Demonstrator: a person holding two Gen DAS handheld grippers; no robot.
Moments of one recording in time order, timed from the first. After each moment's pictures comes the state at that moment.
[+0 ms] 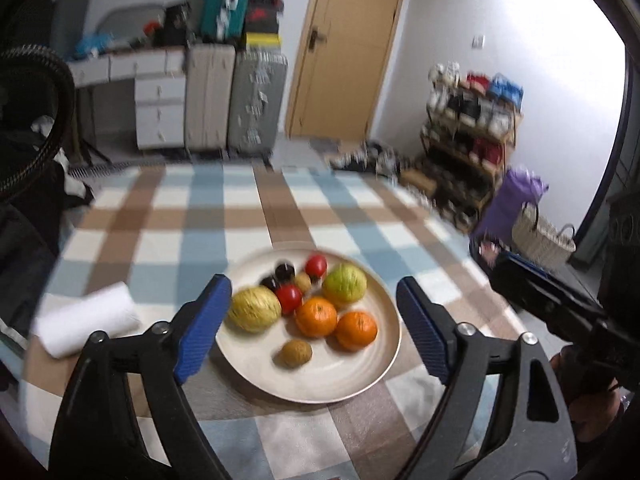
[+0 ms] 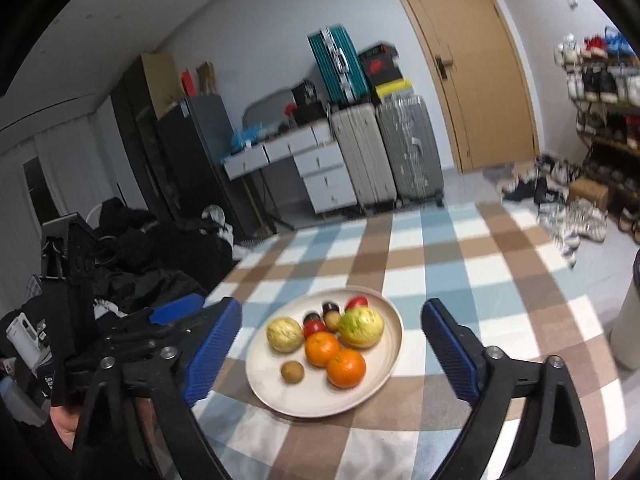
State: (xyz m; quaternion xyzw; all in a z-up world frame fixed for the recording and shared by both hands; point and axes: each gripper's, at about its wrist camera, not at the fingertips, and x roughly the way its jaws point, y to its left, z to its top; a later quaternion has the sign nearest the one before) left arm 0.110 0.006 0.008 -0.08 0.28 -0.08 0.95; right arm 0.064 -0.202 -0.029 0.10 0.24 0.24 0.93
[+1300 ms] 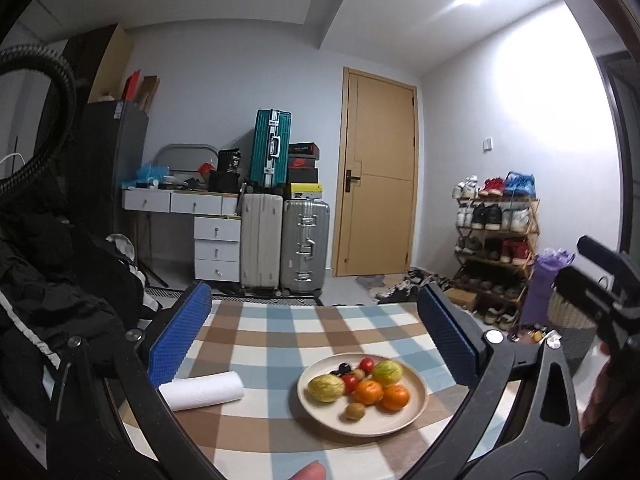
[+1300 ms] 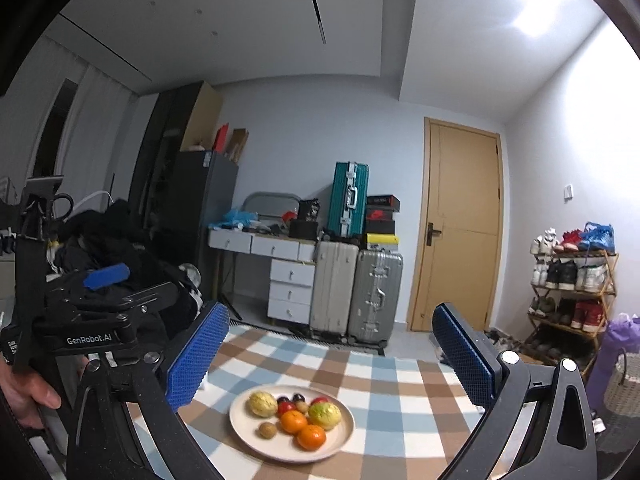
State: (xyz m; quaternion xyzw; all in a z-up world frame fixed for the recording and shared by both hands) left arm -0.072 0.044 0.084 -0.04 0.03 0.01 1.00; right arm -0.095 -0.170 0.035 -0.07 -0.01 0.17 0.98
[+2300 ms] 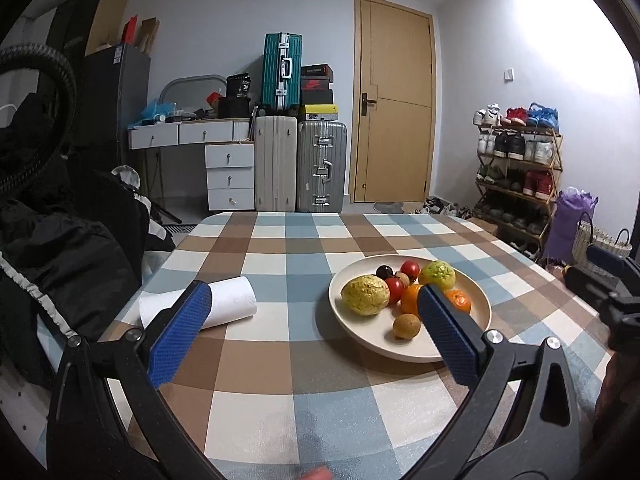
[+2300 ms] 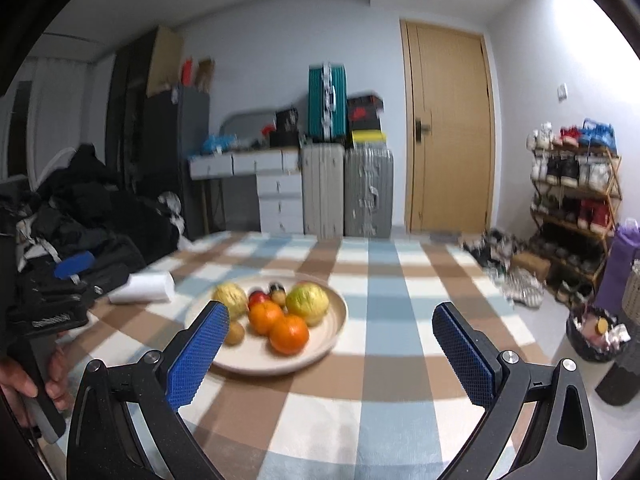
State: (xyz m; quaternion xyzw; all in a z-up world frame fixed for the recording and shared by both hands) left arm 0.032 0.057 -0.057 -0.03 0.16 0.04 0.99; right arm 0.011 -0.185 -0.093 -0.03 0.17 0.14 0.97
